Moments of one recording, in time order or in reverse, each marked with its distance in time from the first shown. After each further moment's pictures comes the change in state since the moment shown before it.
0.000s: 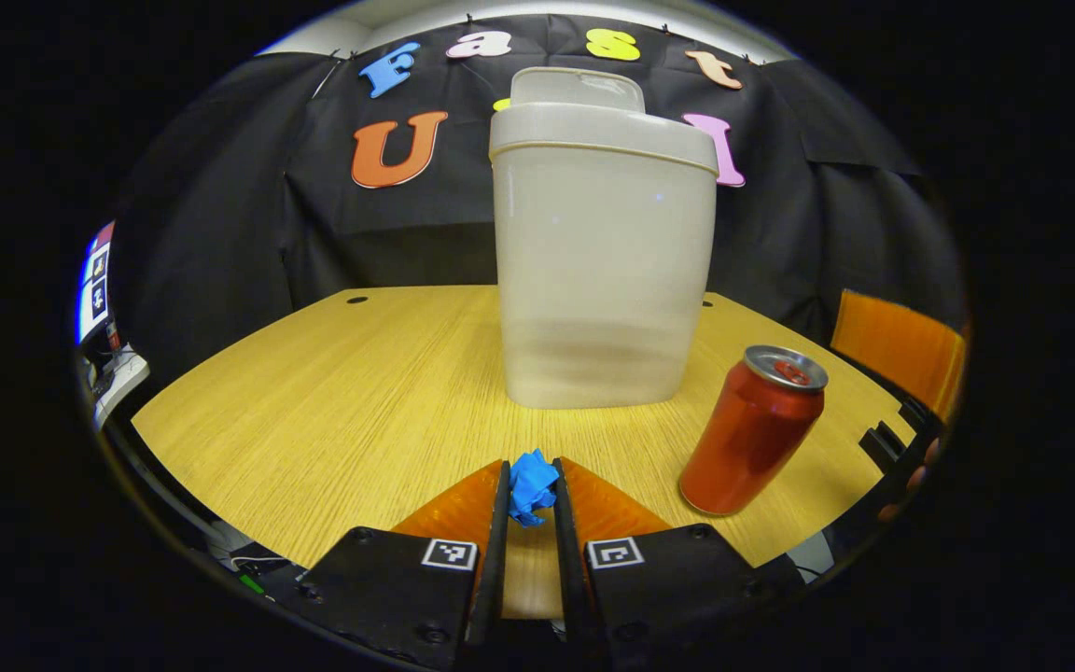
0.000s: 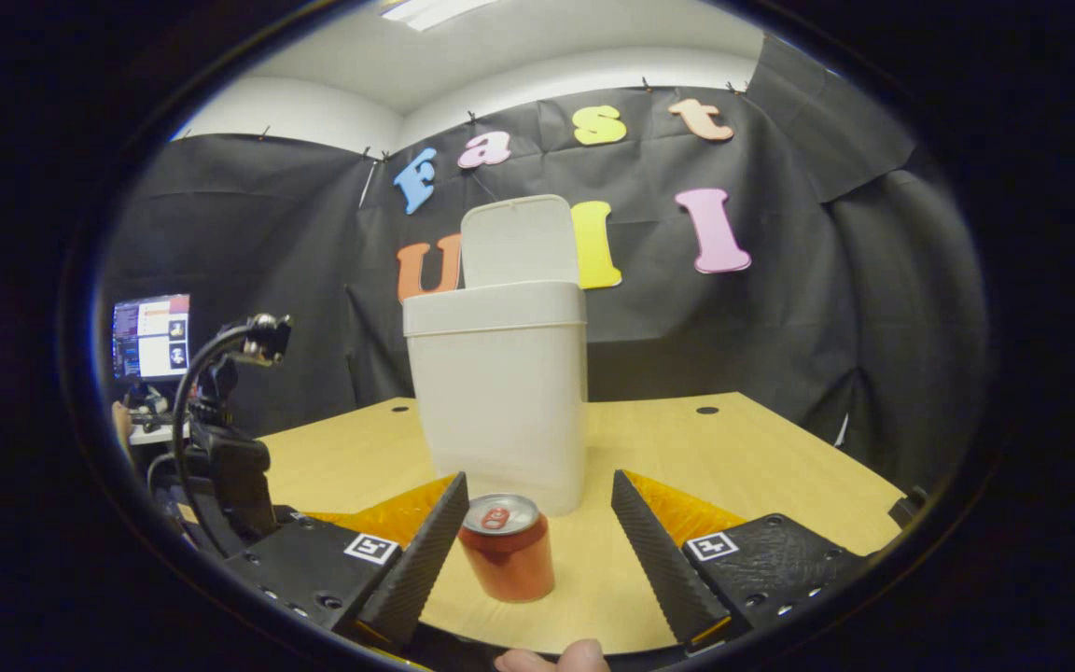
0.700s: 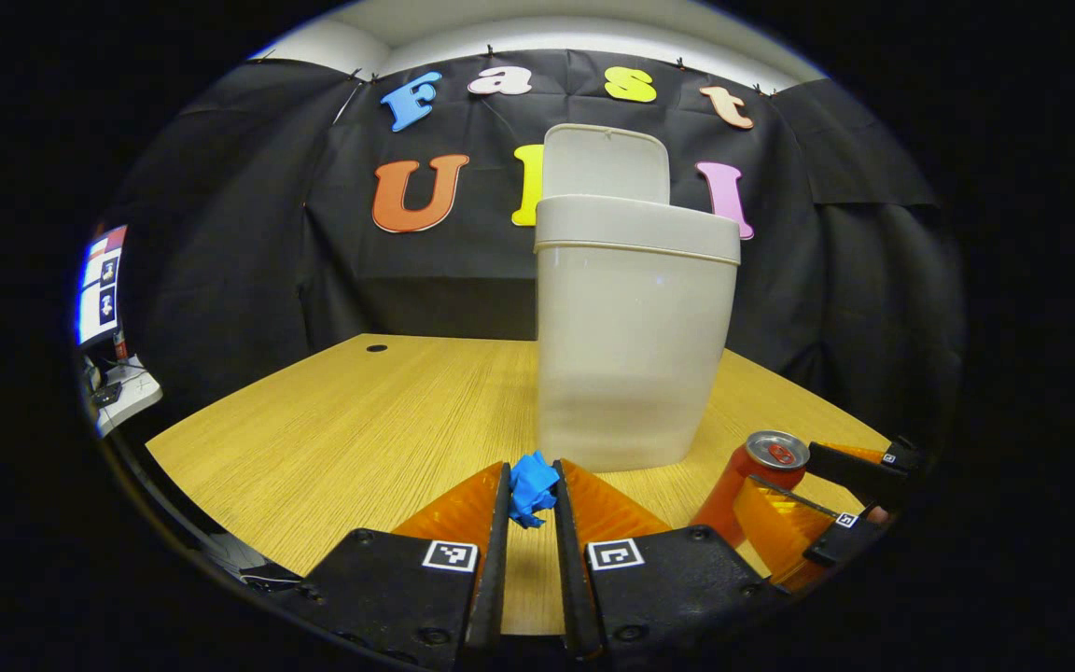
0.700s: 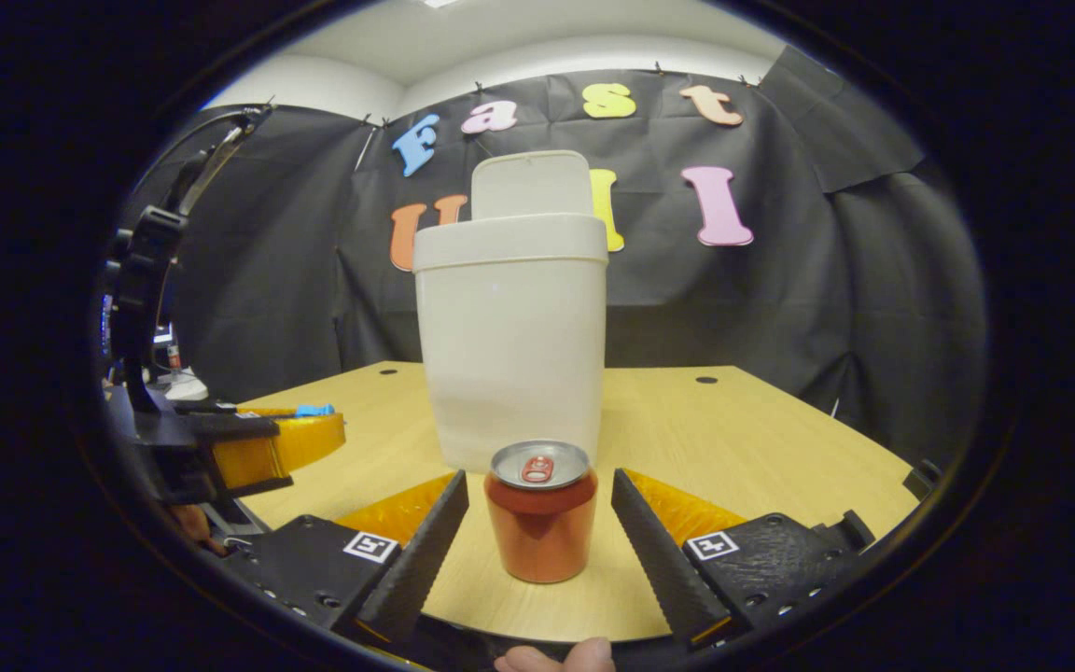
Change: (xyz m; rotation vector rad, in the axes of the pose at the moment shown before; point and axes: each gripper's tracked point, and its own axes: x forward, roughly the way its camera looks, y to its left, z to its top) left arm -0.014 0.026 0.051 -0.024 -0.128 0.008; right arm 0.022 0.021 -0.058 -0.044 0.106 -0.060
